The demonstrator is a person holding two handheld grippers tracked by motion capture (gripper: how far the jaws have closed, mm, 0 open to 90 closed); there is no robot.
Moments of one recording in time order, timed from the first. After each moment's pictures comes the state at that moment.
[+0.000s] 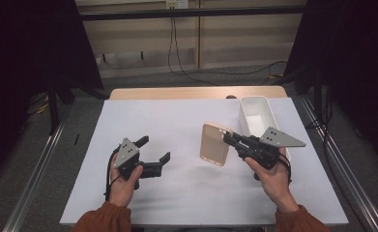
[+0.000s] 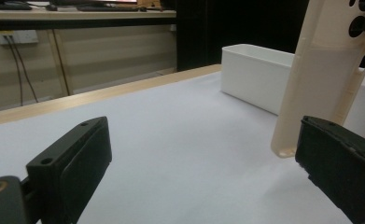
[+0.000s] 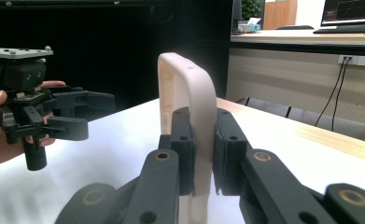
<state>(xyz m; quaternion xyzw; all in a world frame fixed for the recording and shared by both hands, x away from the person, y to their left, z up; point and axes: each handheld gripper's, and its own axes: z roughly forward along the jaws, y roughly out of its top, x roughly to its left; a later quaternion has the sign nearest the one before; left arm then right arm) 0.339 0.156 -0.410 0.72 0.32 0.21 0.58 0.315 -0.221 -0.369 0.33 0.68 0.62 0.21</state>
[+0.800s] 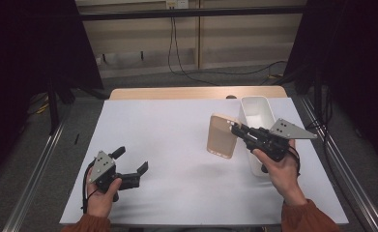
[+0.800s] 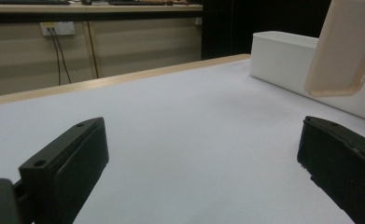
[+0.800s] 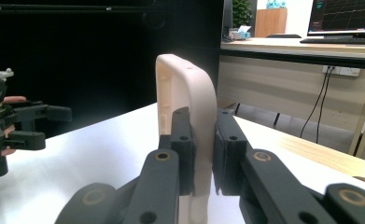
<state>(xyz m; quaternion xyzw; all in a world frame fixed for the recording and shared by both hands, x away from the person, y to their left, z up) 0.313 0.212 -0.422 0.71 0.35 0.24 0.56 0.324 -0.240 -0.350 0.33 0.67 0.62 0.23</state>
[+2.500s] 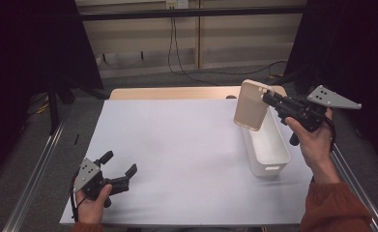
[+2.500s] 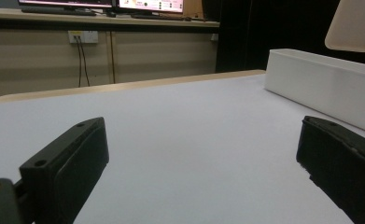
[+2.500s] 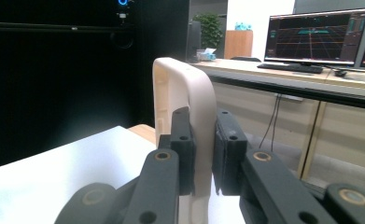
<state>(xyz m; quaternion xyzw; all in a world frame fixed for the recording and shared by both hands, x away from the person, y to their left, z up) 0.299 0.235 -0.424 0.67 0.38 0.26 0.58 0.356 -0.310 -0.291 0.34 0.65 0.61 0.30</state>
